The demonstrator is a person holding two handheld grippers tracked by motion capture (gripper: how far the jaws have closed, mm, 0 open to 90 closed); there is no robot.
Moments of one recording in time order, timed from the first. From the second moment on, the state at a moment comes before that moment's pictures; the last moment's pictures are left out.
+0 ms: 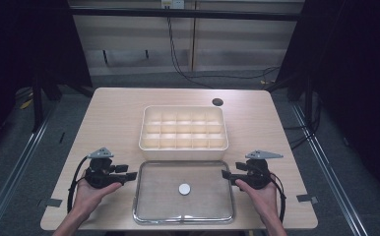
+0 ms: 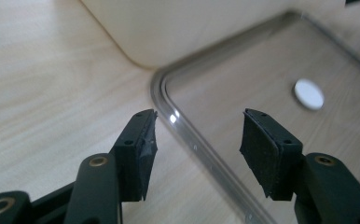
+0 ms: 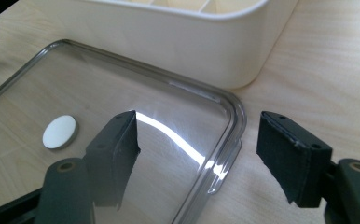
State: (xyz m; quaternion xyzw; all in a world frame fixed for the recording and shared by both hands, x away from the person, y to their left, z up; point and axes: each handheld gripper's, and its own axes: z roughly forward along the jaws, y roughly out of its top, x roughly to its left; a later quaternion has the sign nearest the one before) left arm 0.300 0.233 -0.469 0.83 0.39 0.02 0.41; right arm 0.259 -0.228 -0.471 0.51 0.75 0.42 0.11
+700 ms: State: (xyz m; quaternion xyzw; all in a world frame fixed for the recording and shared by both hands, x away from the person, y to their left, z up) left arm 0.295 0.215 -0.493 0.84 0.38 -0.02 0.38; right arm 0.259 -0.222 -0.499 0.54 0.75 0.37 0.11
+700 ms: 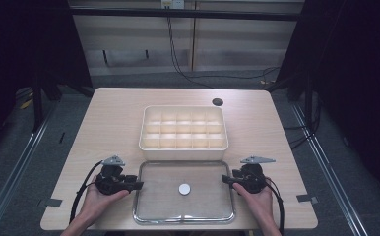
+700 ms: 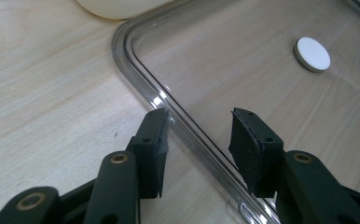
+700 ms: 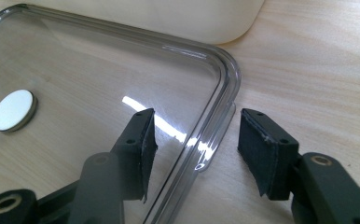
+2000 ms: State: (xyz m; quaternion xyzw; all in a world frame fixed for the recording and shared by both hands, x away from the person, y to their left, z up) left arm 0.291 0.218 -0.494 0.85 0.37 -0.01 0.38; right arm 0.256 -0.248 -0.500 0.59 0.63 0.50 0.00
